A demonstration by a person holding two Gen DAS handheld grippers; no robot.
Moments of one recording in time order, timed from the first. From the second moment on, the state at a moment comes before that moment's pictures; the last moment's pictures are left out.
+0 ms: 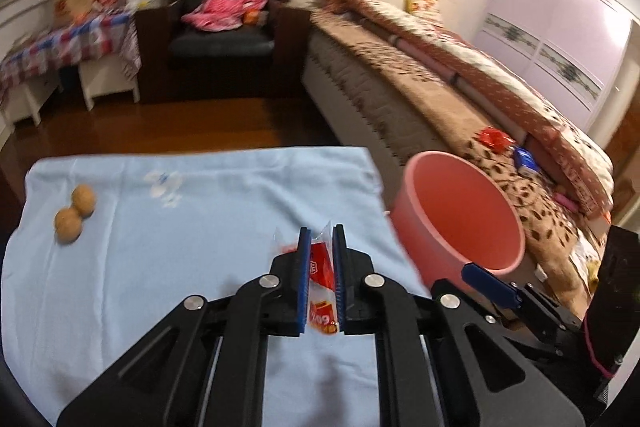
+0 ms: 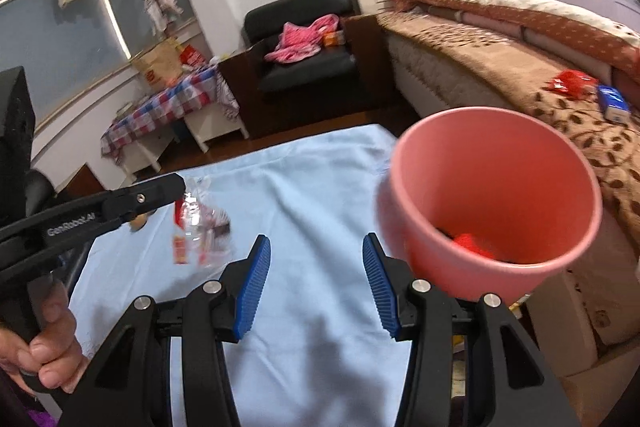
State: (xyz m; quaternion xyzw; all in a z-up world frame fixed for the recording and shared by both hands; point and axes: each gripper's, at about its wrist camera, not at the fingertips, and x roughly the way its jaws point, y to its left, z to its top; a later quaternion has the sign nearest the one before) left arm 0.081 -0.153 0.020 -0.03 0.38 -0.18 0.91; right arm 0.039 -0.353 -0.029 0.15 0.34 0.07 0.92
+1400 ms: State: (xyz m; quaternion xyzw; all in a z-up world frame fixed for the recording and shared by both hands) left arm 0.082 -0.159 -0.063 -0.03 0.48 -0.18 0.86; right arm 0.014 -0.437 -0.049 0.22 0.34 0.02 0.91
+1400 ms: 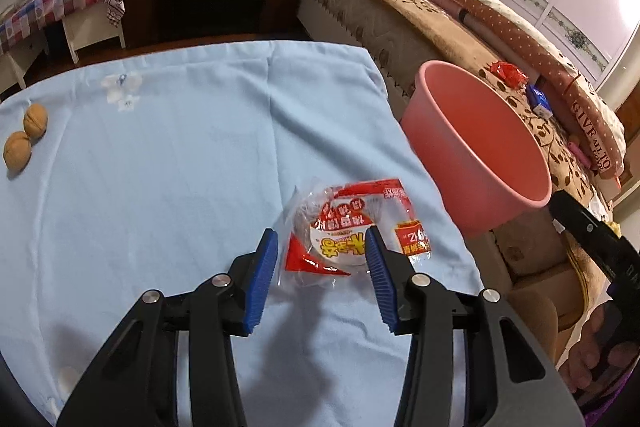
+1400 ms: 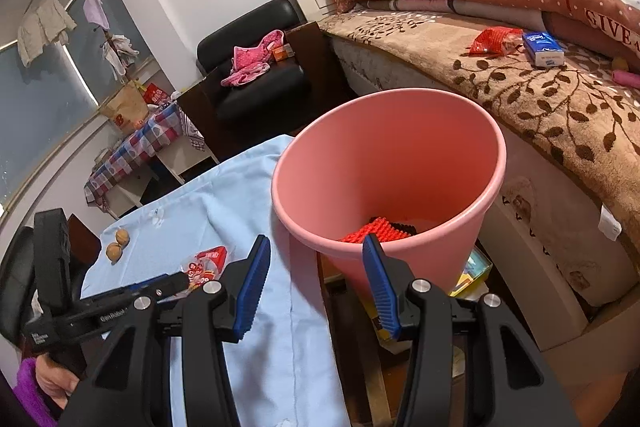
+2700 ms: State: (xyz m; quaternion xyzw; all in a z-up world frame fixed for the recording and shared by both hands) left arm 0.097 -0.309 0.000 0.03 0.40 -0.25 0.88; right arm -0.002 -0.484 -0.060 0.25 0.33 -0.01 0.91
